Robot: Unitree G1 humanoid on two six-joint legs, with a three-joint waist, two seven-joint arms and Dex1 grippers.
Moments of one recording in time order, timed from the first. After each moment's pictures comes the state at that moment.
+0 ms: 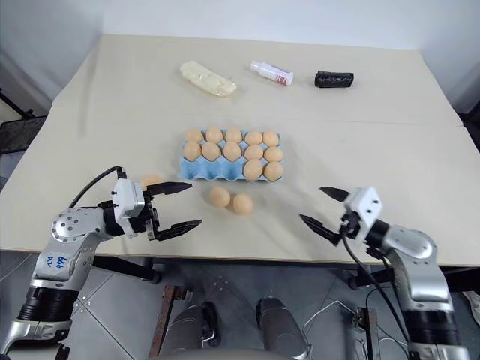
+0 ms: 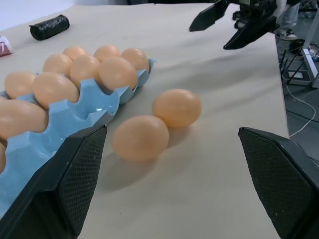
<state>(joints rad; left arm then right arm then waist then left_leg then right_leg) -0.22 0.62 0.05 -0.06 -0.40 0.04 -1.02 -0.15 -0.58 -0.06 -0.07 0.36 0.11 0.96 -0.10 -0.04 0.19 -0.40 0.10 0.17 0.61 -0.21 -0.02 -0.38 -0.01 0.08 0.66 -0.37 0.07</state>
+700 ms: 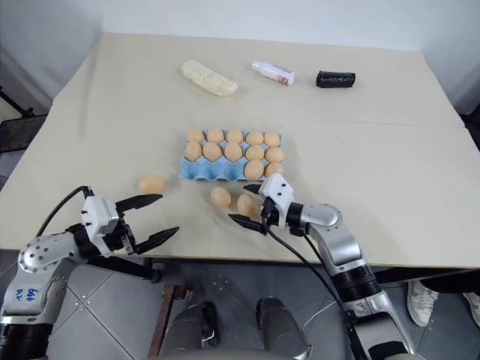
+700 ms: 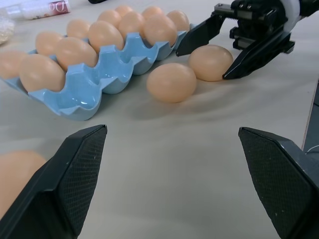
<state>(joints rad) 0.03 0.64 0.21 -0.20 -0.41 0.08 -0.90 -0.42 -0.33 0.22 0.11 0.22 0.19 0.88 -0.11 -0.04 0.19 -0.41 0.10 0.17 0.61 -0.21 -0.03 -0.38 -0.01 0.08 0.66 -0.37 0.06</state>
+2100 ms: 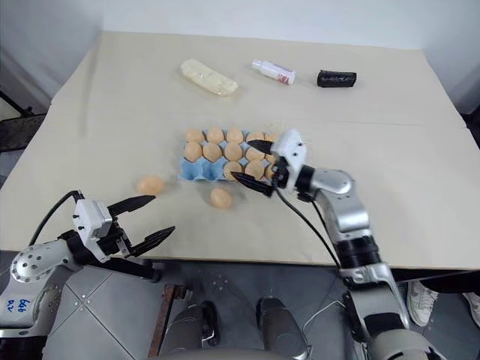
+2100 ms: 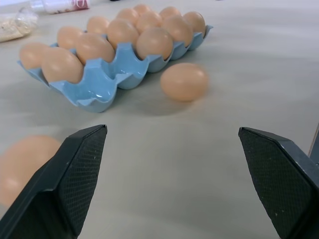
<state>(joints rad) 0.09 0.63 0.25 -0.28 -0.43 0.13 -0.84 -0.51 -0.42 0.04 0.10 0.36 0.12 1.00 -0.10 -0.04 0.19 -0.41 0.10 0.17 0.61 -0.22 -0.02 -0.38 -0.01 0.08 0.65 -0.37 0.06</state>
